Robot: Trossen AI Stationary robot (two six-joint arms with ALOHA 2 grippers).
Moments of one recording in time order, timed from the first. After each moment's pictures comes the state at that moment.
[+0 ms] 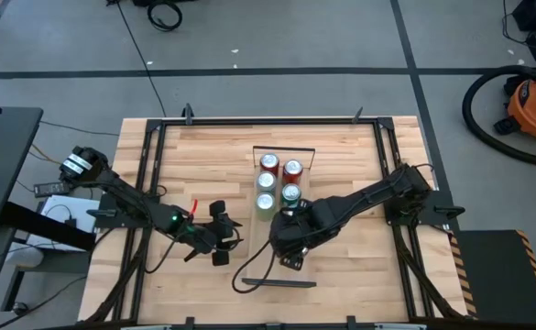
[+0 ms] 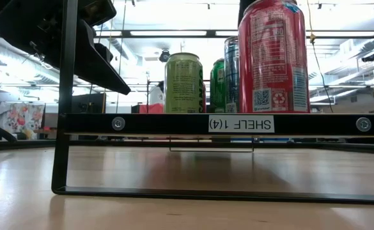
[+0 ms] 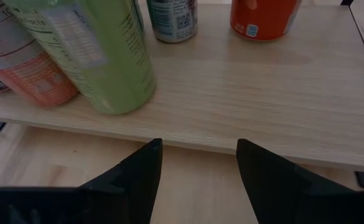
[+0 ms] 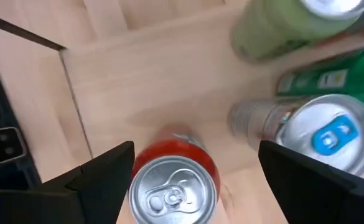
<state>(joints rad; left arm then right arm) -0.50 1.43 0.66 0.05 -0.53 -0.34 0.40 1.98 1.98 -1.33 0.18 0.73</state>
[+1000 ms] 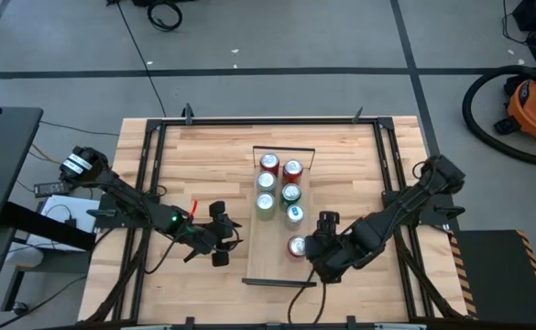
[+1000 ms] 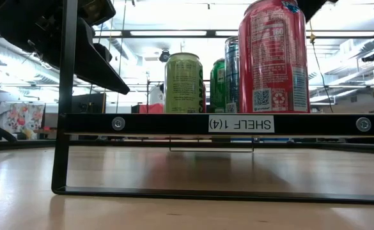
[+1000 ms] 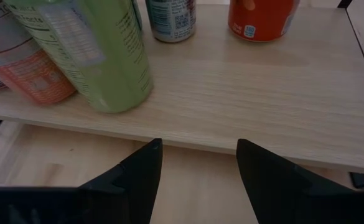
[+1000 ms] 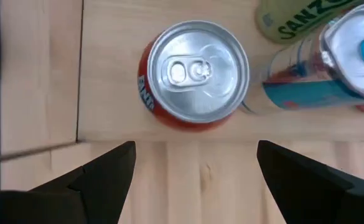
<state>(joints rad) -0.50 1.43 0.66 0.05 -0.53 -0.36 0.61 1.71 1.52 -1.12 0.34 0.60</state>
